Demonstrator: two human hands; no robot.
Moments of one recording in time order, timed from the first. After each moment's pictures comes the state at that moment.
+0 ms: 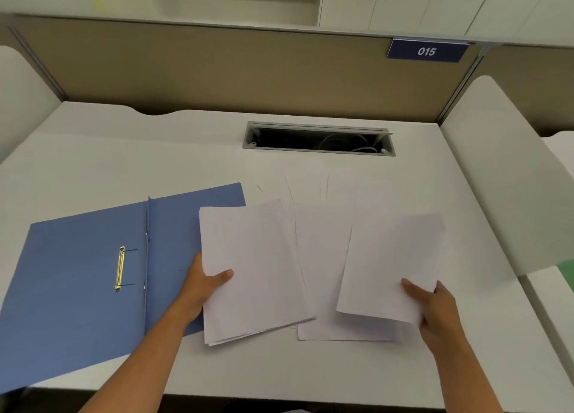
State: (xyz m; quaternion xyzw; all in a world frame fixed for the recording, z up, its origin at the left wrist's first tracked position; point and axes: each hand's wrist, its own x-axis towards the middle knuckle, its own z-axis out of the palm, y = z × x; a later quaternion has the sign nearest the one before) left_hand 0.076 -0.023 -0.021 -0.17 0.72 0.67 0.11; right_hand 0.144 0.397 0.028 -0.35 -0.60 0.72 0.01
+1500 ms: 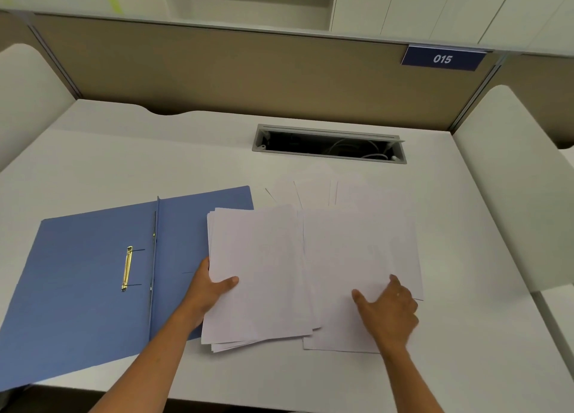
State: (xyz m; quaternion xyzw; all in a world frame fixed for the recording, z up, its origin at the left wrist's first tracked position) left_hand 0.076 -0.029 -0.034 -0.20 0.73 0.65 0.13; right_hand 0.120 0.304 0.011 -0.33 -0.92 0.22 -0.05
